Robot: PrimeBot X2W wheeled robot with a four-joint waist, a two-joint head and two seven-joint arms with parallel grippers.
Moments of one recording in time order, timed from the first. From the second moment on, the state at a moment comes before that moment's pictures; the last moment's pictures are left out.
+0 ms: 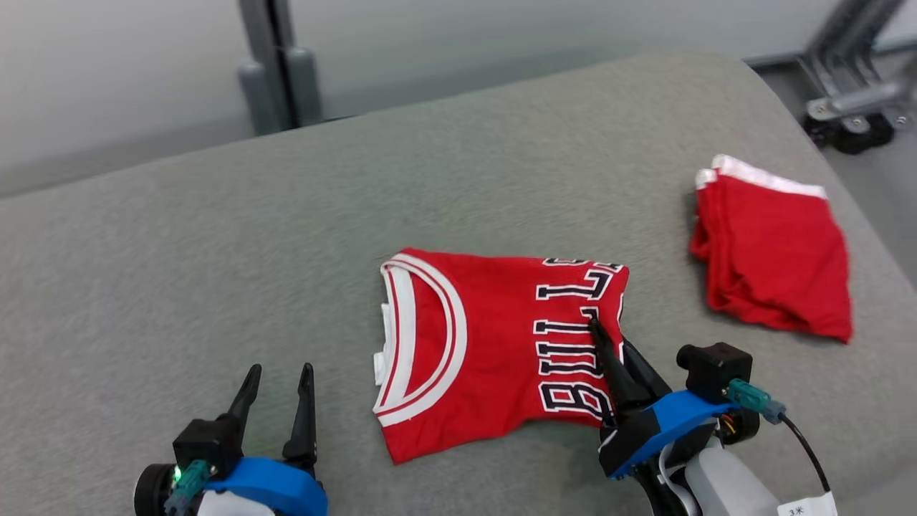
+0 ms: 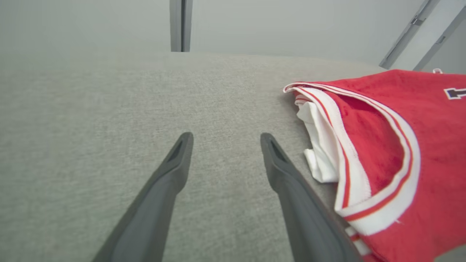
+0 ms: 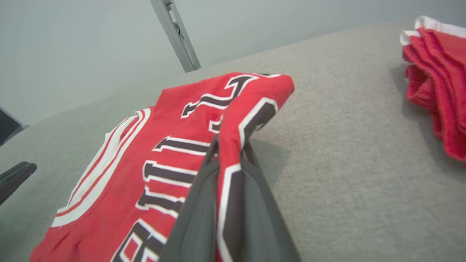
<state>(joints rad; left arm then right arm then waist) -0.11 0.06 -0.09 0.47 -0.19 -0.13 -0.26 -0.34 -0.05 0.30 0.59 0.42 0.13 -0.26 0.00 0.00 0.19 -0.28</state>
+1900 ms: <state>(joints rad) -0.16 0.16 -0.09 0.45 -0.23 -0.13 -0.26 -0.56 -0.05 -0.36 0.16 -0.36 0.13 -0.08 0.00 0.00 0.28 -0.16</state>
